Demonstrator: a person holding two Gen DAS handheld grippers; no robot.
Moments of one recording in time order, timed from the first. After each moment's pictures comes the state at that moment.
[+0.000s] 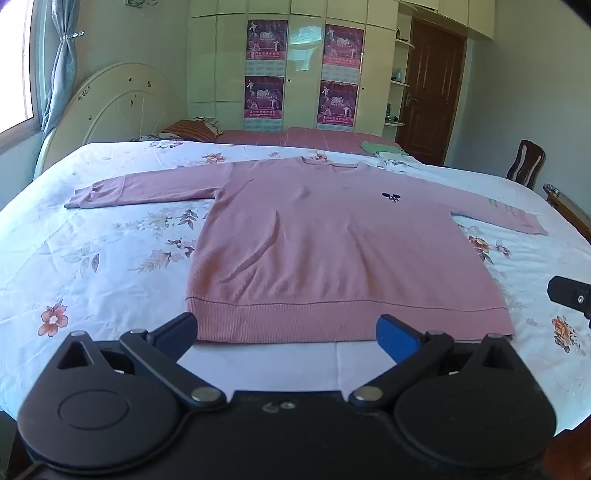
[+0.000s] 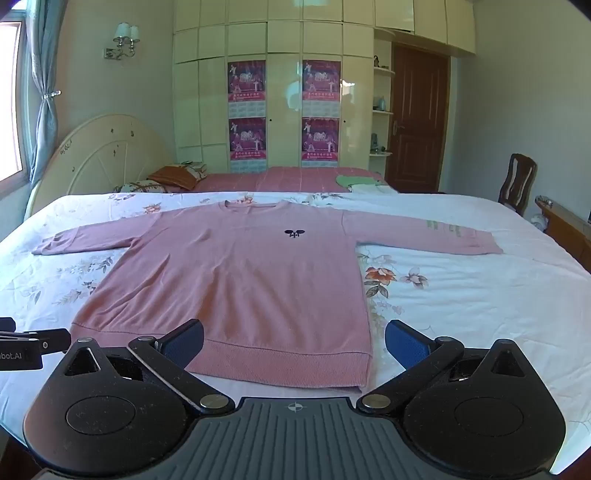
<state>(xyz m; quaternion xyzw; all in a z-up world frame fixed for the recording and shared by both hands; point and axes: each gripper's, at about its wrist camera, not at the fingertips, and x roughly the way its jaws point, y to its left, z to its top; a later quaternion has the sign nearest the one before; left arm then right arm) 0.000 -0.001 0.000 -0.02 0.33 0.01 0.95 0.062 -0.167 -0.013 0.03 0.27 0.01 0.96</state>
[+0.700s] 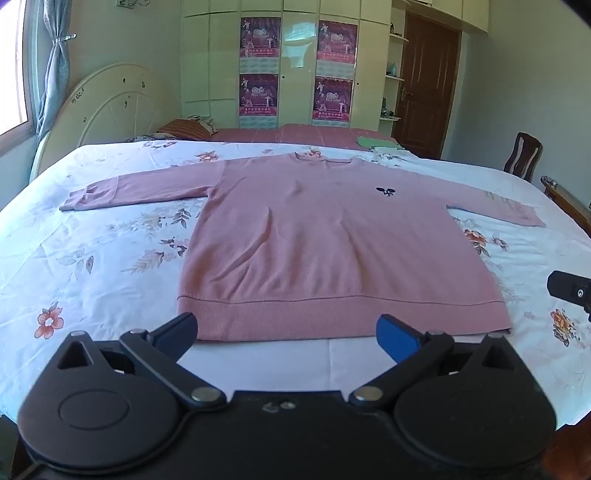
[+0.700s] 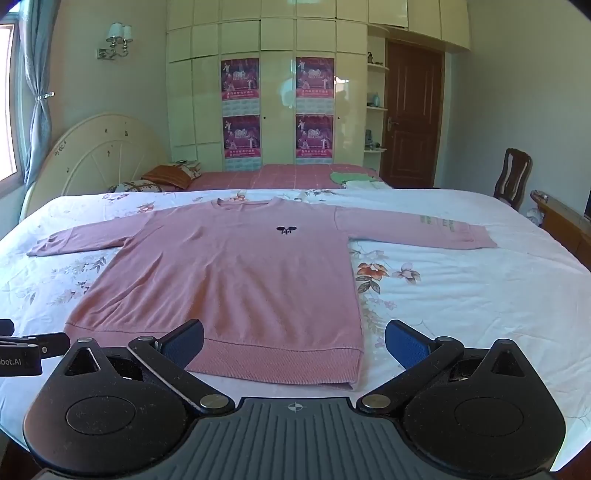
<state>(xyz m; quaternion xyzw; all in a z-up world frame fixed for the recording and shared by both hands) 0.001 -0.006 -0.001 -0.01 0.34 0.00 0.94 0.059 -0.176 -0.011 0.04 0.28 0.01 0.96</state>
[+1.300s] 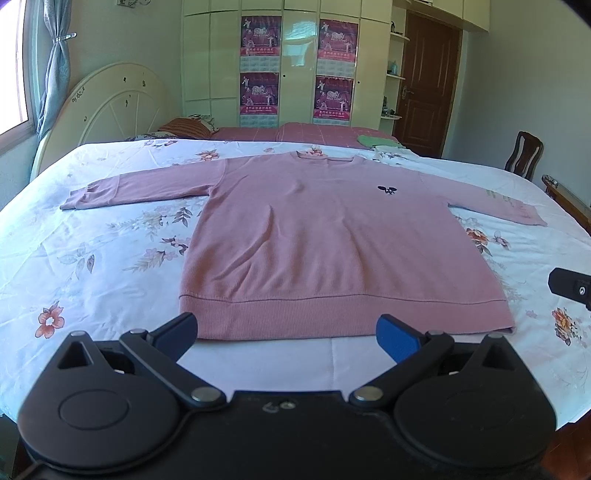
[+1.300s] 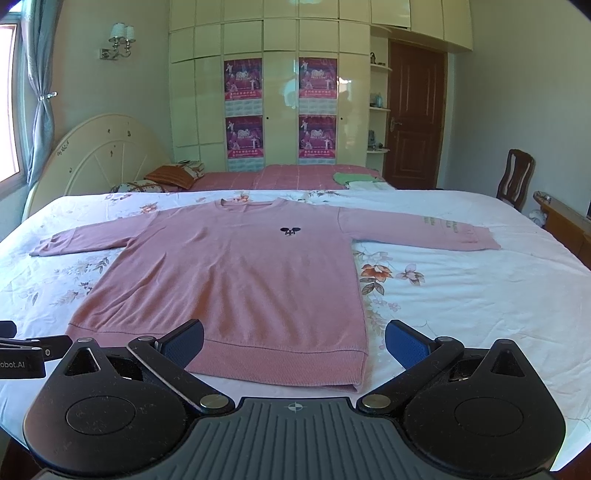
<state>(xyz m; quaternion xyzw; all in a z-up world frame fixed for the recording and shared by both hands) 0.002 -0.005 -0.002 -0.01 0.34 0.00 0.94 0.063 -0.172 -0.015 0.04 0.27 0.01 0.96</state>
